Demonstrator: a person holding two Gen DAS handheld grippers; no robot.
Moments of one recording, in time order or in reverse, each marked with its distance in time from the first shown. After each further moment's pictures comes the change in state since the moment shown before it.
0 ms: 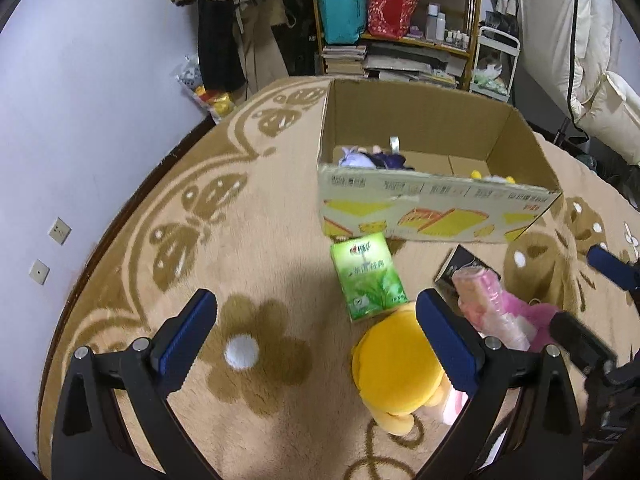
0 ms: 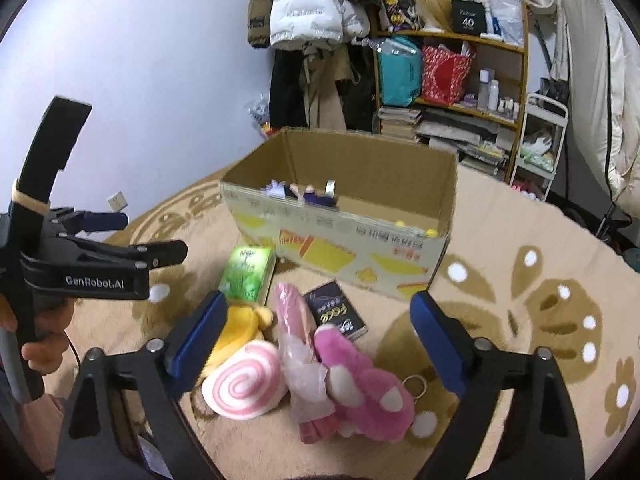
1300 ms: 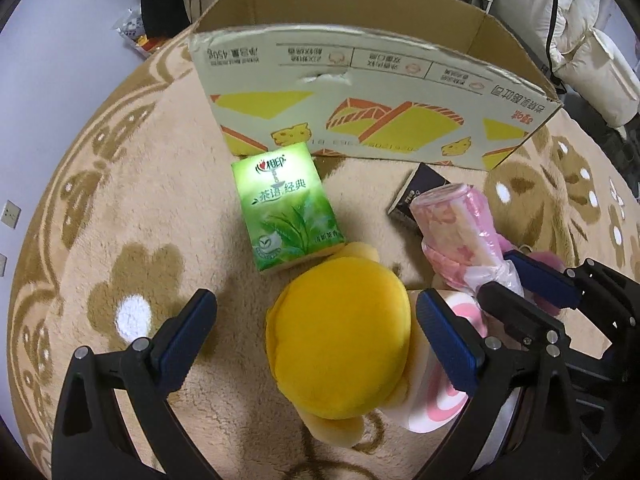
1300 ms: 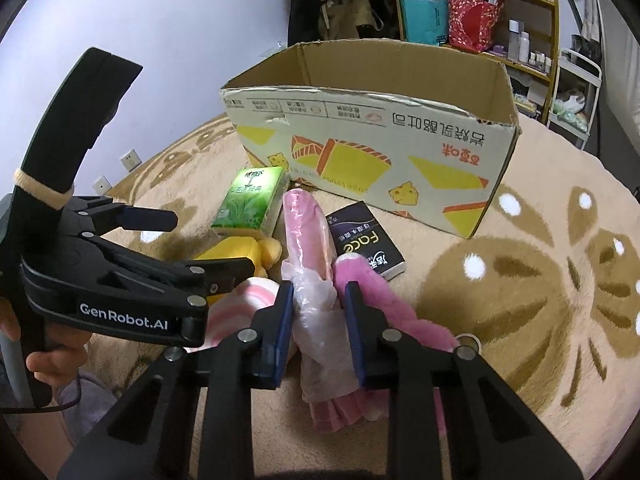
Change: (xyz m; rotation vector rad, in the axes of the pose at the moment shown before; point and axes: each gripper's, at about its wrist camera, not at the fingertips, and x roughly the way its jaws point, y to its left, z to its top) left arm 0.068 -0.051 -0.033 0.046 0.210 -0.151; right arm 0.055 -0.006 -0.039 0.000 0.155 0.097
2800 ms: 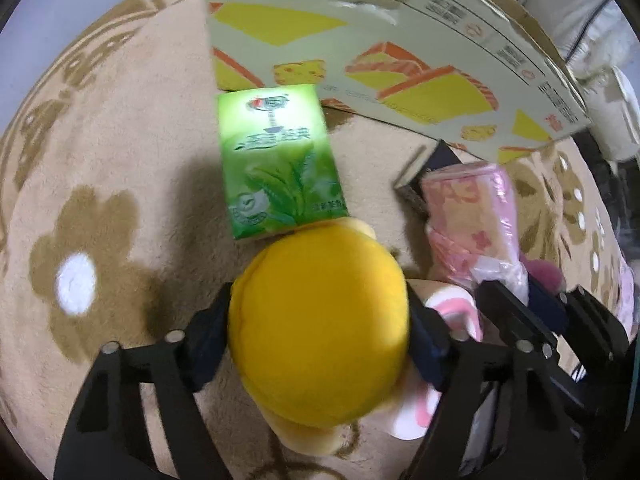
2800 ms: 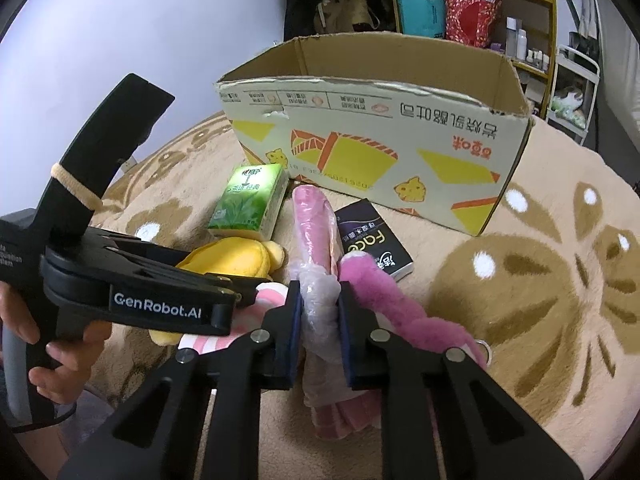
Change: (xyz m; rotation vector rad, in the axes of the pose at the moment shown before) left arm 0.043 0.022 -0.003 -0.144 0.143 -0.138; right arm 0.011 0.008 -0.002 0.007 -0.008 -0.019
